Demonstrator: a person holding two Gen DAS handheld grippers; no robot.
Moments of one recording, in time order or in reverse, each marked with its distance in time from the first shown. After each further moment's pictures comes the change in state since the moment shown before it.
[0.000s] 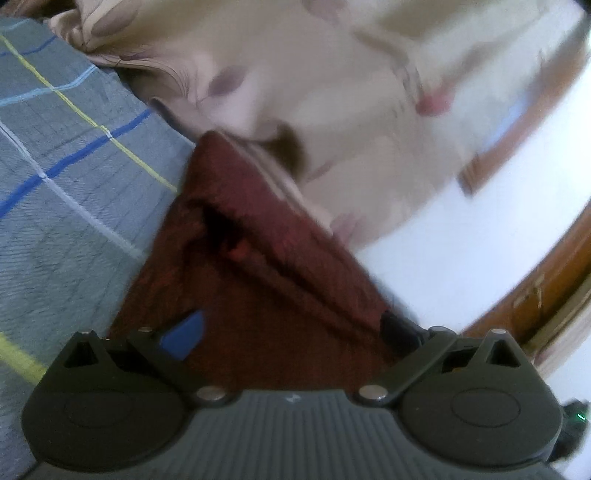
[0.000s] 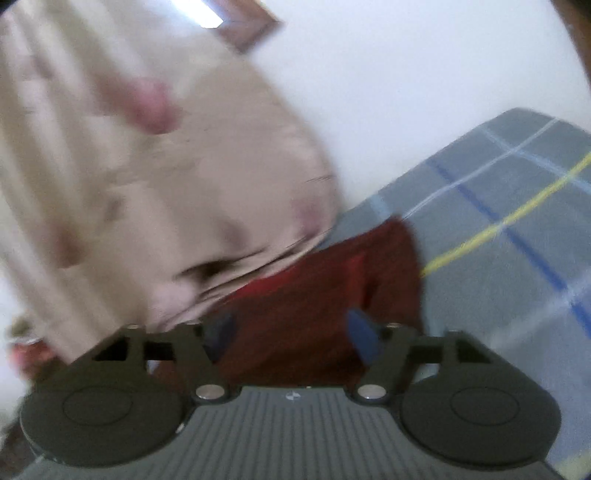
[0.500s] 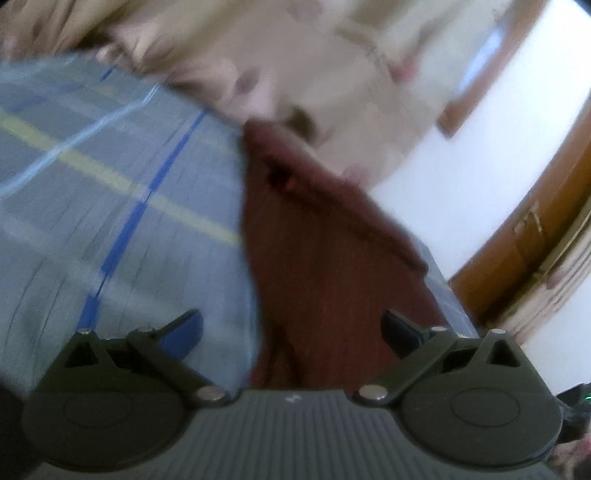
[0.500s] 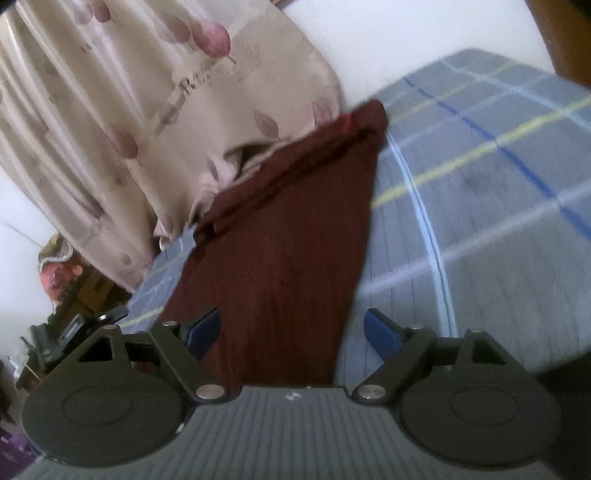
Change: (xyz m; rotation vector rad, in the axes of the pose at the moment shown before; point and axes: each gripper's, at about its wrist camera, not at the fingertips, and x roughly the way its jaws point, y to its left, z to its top) left arm -0.168 0.034 -0.069 0.104 0.103 0.067; right arm -0.191 0.017 -0.146 -0.015 0.189 -0.018
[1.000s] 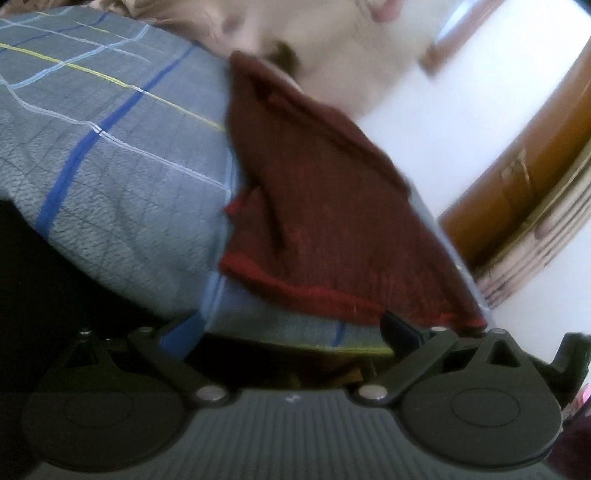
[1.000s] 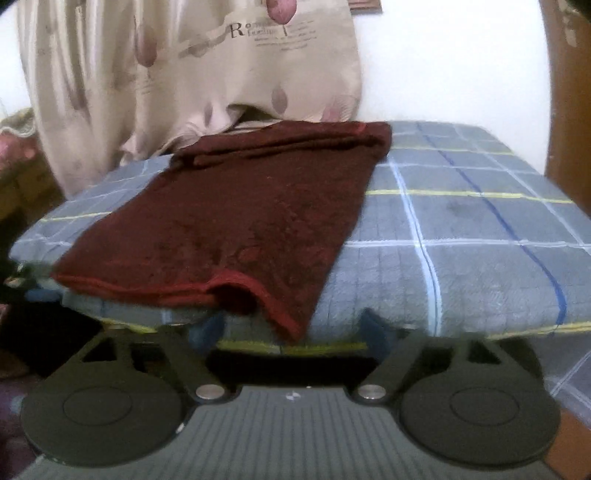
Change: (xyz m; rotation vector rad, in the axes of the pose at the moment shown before) left arm -0.008 -0.012 -0.068 0.053 0.129 -0.022; right arm -0.001 0.055 -0.064 -0.414 -0.022 -0.281
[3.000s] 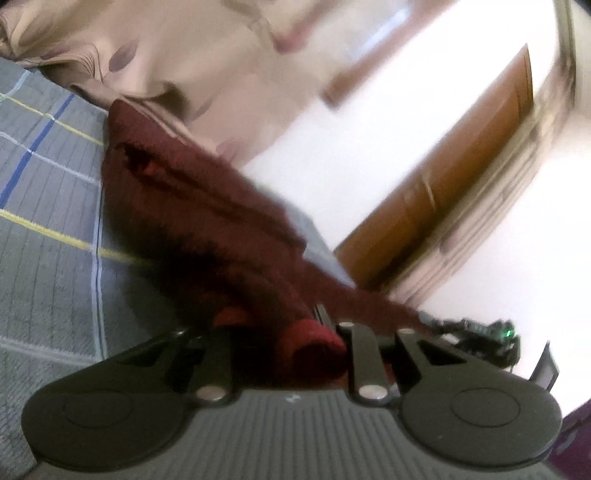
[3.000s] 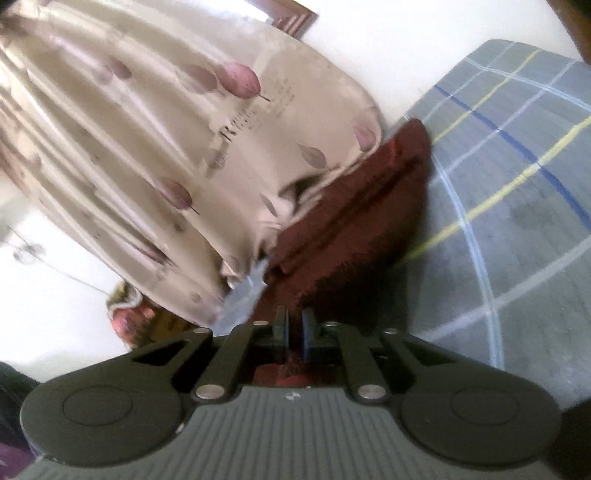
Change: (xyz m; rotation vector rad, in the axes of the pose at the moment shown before) left arm 0.021 -0.022 0.109 0.065 -0.057 -0.359; right arm 0.007 -0.108 0.086 0.577 -0.080 0.523
